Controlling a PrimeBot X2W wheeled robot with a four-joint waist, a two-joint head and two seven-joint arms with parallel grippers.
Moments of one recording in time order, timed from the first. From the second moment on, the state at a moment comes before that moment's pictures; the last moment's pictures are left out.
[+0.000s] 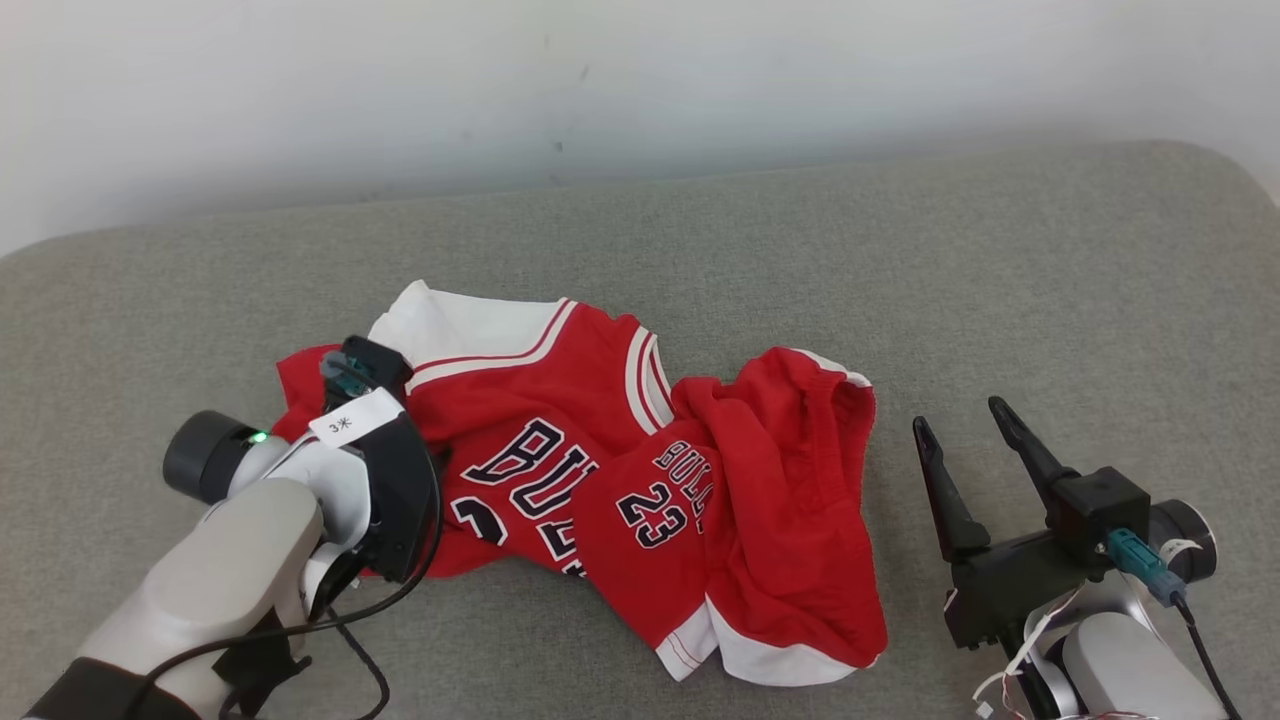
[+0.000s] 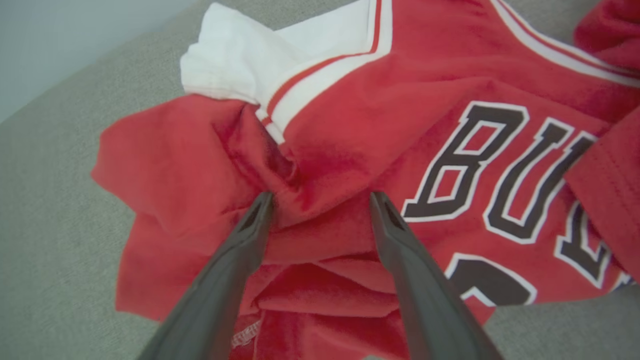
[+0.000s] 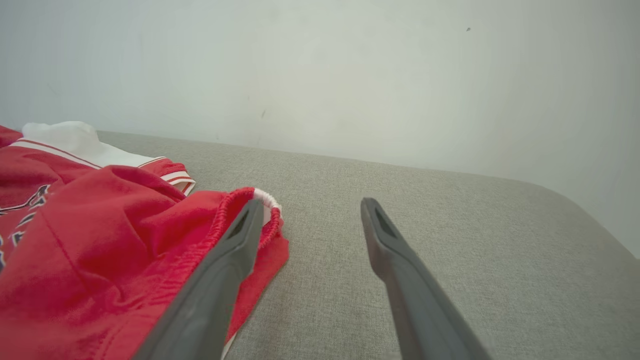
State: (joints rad) left arm -0.86 0.32 -1.05 0.80 -0.66 -0.03 0.29; right arm -0.25 -0.25 0.29 0.33 0.31 -0.06 -0.25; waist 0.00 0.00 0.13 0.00
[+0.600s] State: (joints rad) left arm -0.90 0.25 -1.06 0.93 -0.68 -0.10 0.20; right arm -0.26 -0.25 0.28 0.34 0.31 -0.06 -0.25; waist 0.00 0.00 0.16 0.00
